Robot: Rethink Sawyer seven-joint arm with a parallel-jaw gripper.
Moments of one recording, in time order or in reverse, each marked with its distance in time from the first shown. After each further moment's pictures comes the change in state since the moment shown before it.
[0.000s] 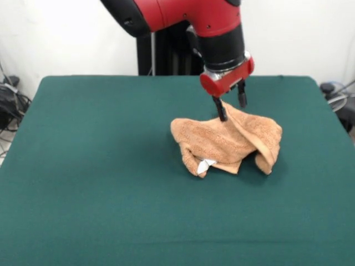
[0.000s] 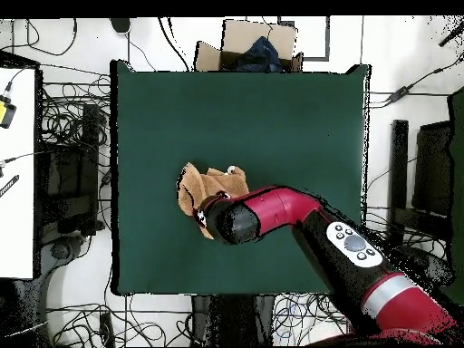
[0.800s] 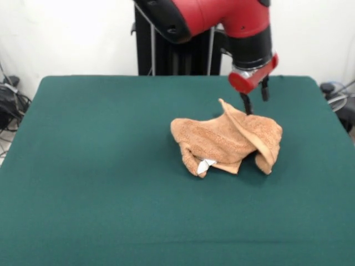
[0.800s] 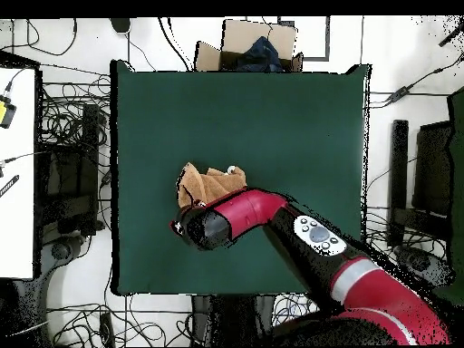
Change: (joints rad) arm 0.111 0.027 -0.010 0.014 -0.006 0.000 0.000
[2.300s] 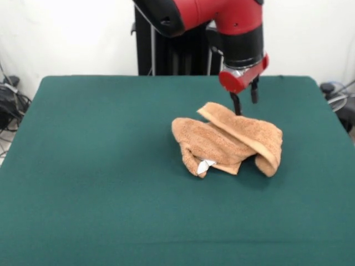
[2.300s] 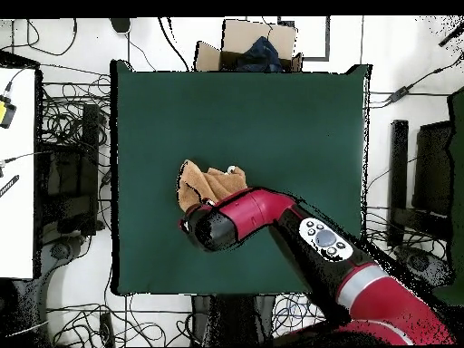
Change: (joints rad) arm -0.015 -0.040 -0.014 -0.001 -0.047 0.000 0.000
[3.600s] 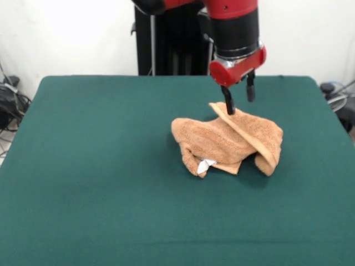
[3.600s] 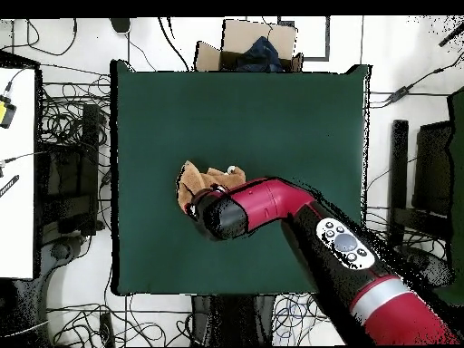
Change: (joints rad) arm -0.025 -0.082 0.010 -0.028 0.103 0.032 0.000
